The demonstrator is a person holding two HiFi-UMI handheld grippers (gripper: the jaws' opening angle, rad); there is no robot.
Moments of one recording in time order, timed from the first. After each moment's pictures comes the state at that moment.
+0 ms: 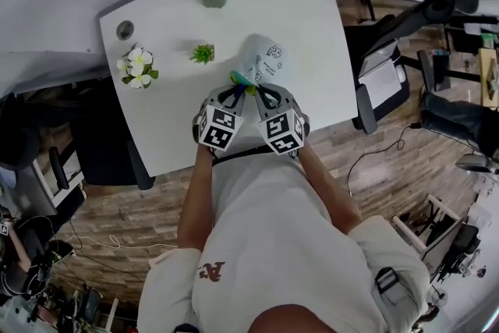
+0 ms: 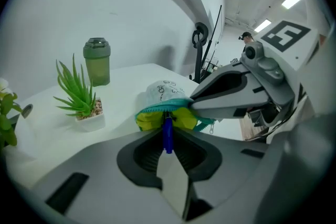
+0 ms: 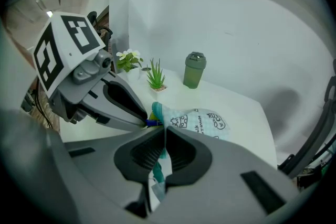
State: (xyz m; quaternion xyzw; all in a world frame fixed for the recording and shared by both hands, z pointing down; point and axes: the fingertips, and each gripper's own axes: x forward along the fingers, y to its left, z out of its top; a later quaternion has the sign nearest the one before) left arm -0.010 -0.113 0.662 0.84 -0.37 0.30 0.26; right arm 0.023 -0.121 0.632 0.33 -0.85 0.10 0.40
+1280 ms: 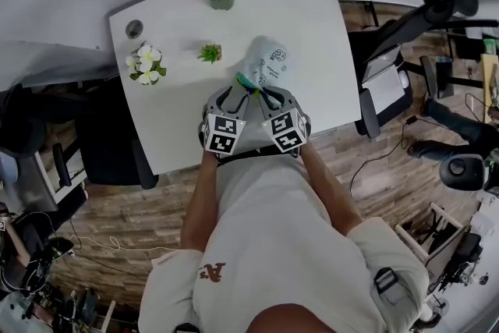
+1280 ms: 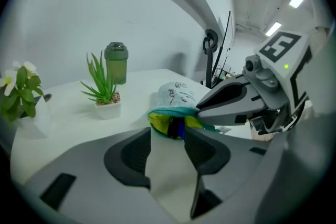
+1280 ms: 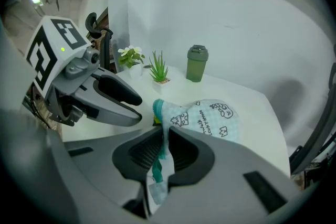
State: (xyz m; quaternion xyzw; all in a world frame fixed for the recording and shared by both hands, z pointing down) left arm -0.028 -0.103 0.666 0.82 -0.45 0.27 0.25; right arm 0.025 -0.110 0.656 0.32 -0.86 0.12 0.39
